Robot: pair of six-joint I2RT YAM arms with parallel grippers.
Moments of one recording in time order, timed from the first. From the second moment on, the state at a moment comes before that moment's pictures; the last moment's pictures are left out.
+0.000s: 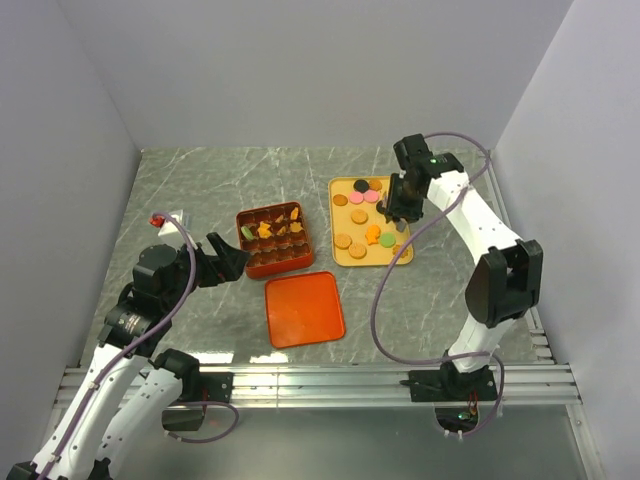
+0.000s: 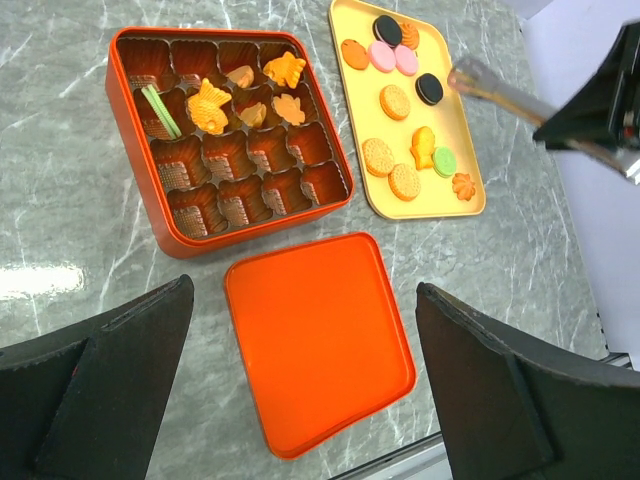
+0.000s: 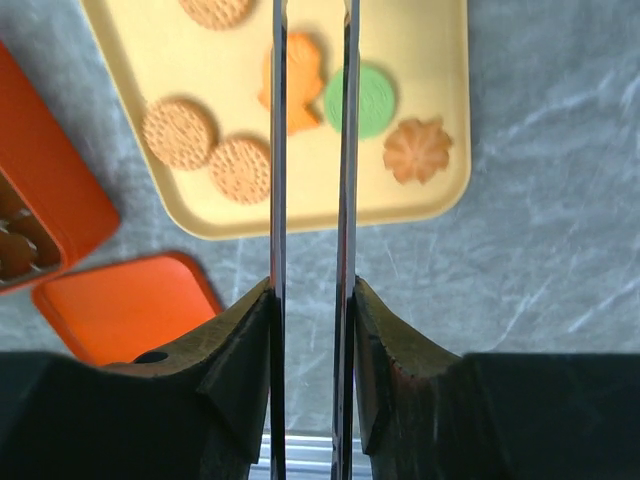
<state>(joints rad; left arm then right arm) -0.35 0.55 0.72 -0.51 0.05 -0.57 0.30 1.72 1.59 -1.03 0.05 0.47</state>
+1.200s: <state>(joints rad) -0.35 0.61 0.72 -0.51 0.05 -0.57 0.29 2.25 2.13 -1.12 0.08 0.46</state>
